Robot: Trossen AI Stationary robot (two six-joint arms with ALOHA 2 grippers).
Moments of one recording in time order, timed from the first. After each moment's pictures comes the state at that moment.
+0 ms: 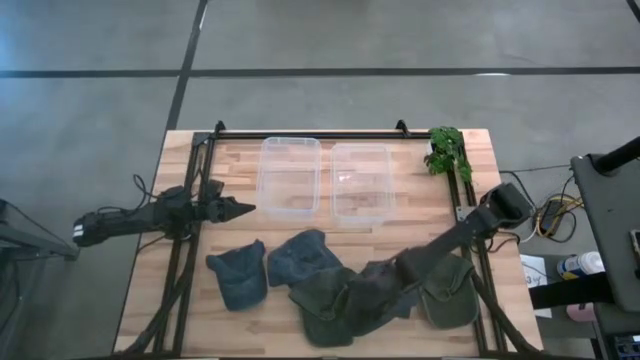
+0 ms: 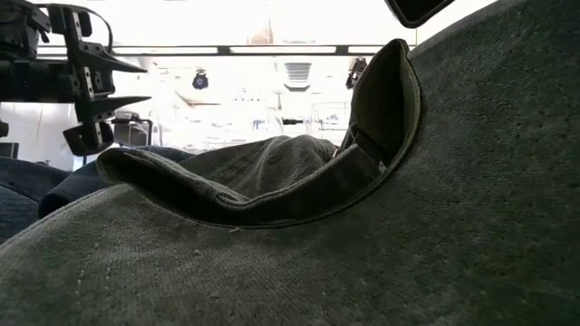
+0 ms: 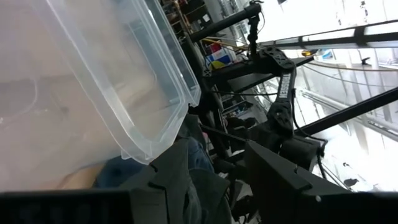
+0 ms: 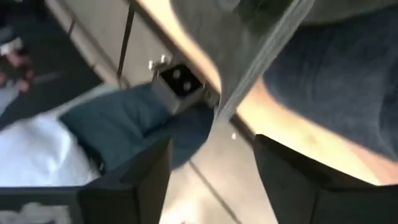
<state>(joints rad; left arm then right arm) 0.14 0.07 0.01 0.02 0.08 -1.13 0.53 1.81 1.25 -0.28 -0.28 1.59</state>
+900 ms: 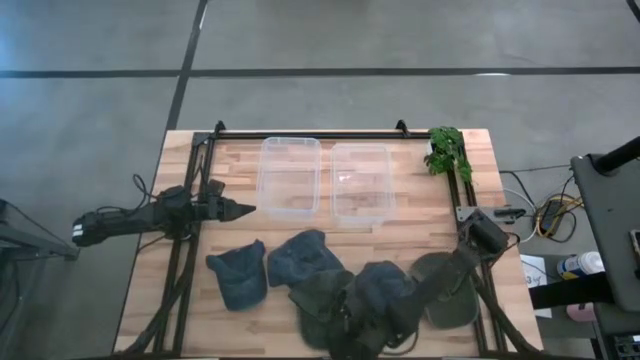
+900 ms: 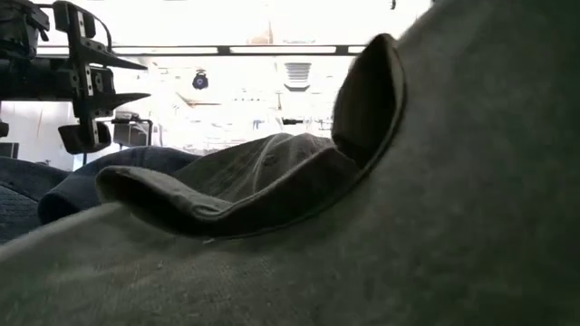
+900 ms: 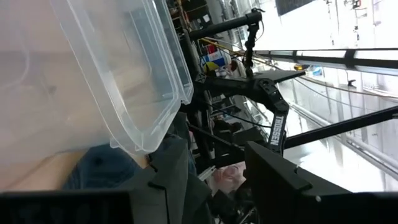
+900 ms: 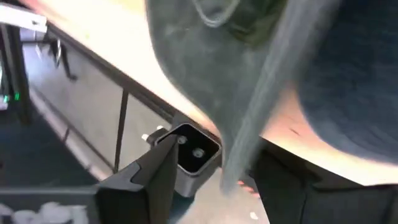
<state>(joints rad) 0.13 0.08 0.01 0.05 0.08 -1.26 0.71 2.11 1.59 -0.46 0.20 1.92</state>
